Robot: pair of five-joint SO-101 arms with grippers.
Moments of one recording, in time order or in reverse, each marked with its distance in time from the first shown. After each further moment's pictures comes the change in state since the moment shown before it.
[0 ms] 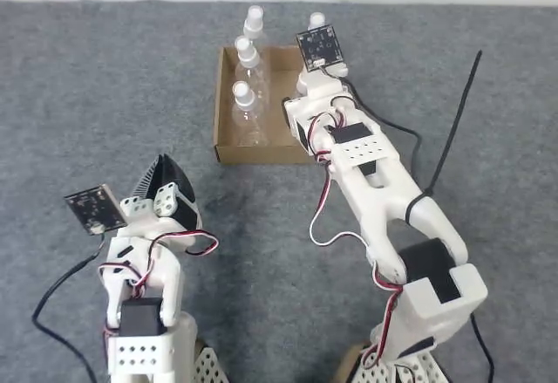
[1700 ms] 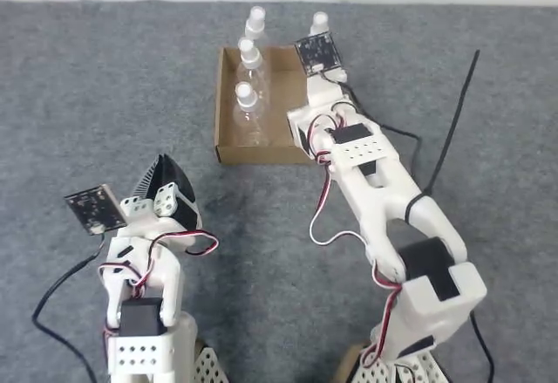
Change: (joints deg) left arm 0.1 0.0 0.0 0.0 0.0; right arm 0.0 0.0 0.1 5.2 0.2
